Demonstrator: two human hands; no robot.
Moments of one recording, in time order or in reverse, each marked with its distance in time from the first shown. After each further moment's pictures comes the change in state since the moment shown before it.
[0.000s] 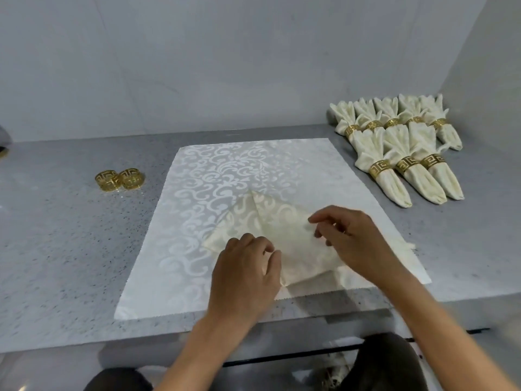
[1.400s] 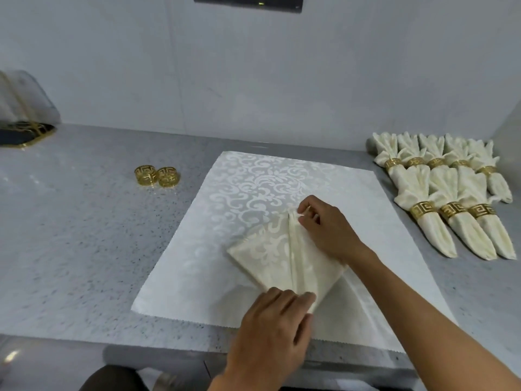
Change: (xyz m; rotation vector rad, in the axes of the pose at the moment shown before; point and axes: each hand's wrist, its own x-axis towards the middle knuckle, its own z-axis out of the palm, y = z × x) left_hand -0.033 -0.024 0.025 -0.030 0.150 0.283; right_hand 0.122 0.009 0.072 -0.160 -0.112 -0.222
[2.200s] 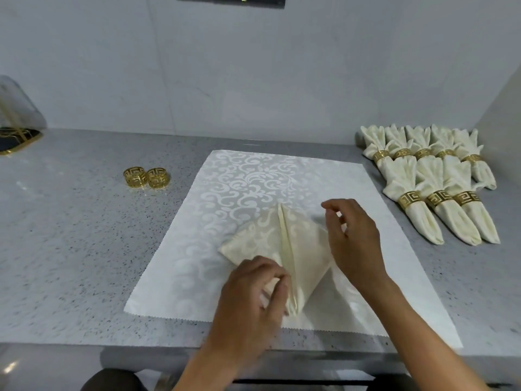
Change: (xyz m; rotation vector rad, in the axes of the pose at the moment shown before) left_hand 0.023 -0.006 -0.037 -0.334 0.011 -0.250; right_hand -0.066 -0.025 -0.022 -0.109 0.413 0.032
